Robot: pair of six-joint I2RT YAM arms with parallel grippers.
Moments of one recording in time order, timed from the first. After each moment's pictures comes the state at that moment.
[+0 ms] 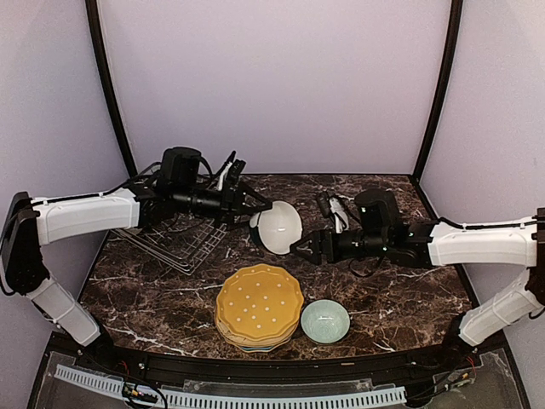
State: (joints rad) left arm -0.67 1.53 1.12 0.00 0.73 -0.84; right arm 0.86 1.36 0.79 0.08 -0.27 0.51
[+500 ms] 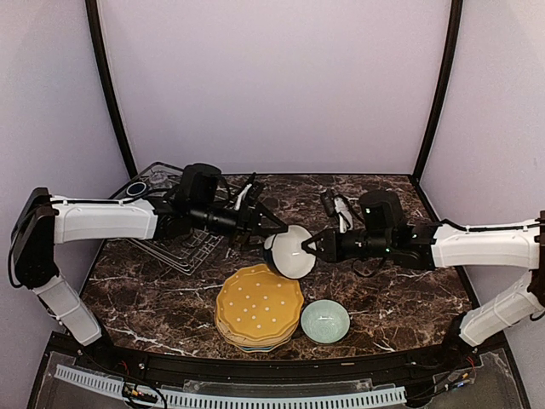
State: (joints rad) left arm -0.76 1.61 1.08 0.08 0.77 -0.88; right arm 0.85 1.33 0.76 0.10 -0.26 0.53
